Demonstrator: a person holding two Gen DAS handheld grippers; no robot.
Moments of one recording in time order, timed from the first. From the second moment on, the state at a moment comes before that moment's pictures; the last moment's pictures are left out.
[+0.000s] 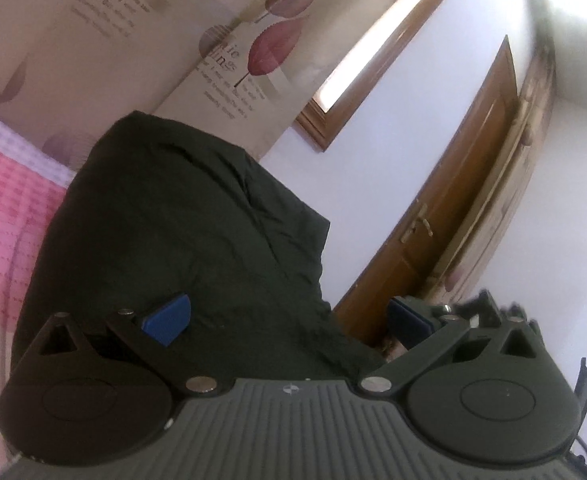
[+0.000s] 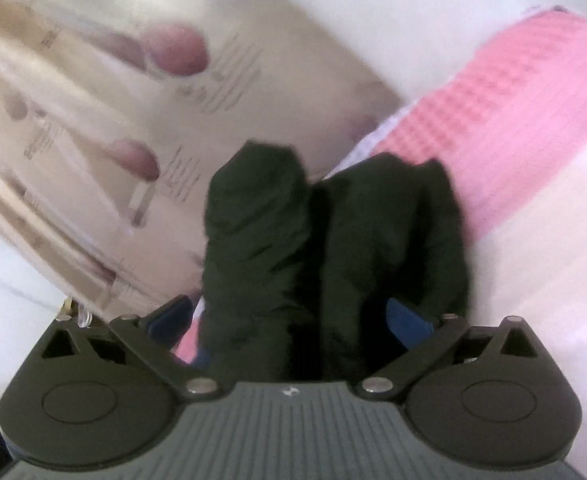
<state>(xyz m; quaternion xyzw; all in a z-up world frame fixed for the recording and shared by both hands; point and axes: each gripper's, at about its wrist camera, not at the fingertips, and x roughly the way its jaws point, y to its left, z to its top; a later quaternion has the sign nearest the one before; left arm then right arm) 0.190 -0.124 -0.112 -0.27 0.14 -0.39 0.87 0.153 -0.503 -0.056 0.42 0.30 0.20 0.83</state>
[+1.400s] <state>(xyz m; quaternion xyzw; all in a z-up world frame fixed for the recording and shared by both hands) 0.173 -0.202 -0.120 -0.16 0.14 -0.42 0.88 0.153 -0.514 0.017 0.19 0.21 0.17 0.94</state>
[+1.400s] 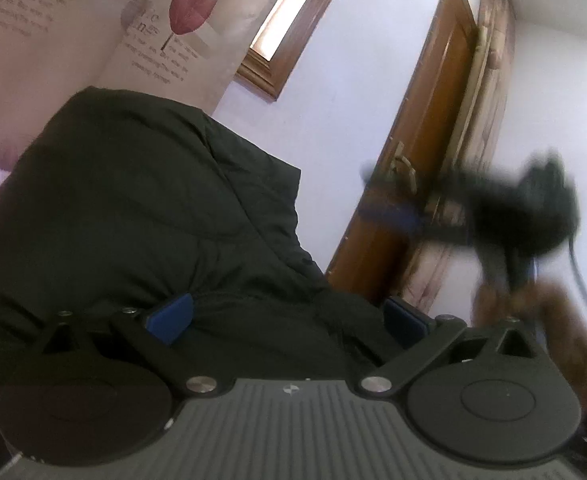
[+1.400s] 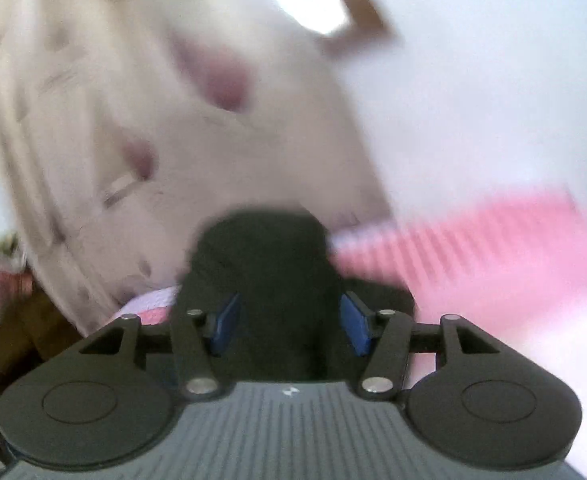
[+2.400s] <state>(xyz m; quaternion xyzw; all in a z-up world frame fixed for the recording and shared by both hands) 0.193 -0.201 -0.127 -0.16 0.18 -0.44 0.86 0.326 -0.418 -0.083 0.03 0.35 0.11 0.93</state>
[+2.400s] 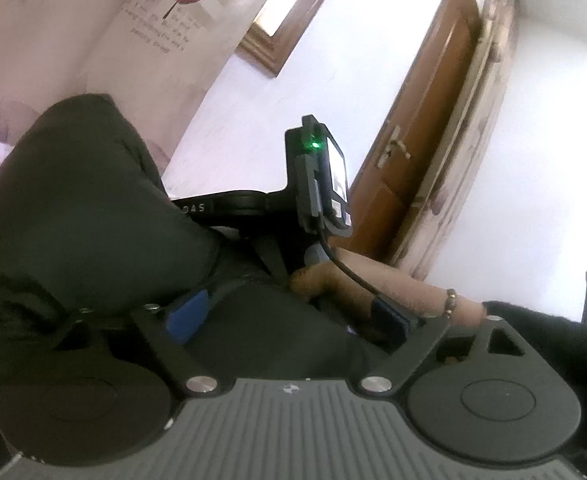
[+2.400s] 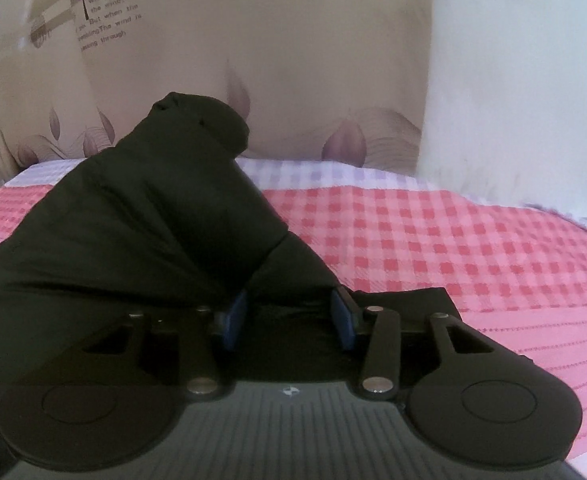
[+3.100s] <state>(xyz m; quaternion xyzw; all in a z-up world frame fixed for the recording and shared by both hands) 0.199 -0.213 -0.126 -0.12 0.23 -0.41 0.88 0.311 -0.488 -0.073 0.20 0.38 0.06 0.90</state>
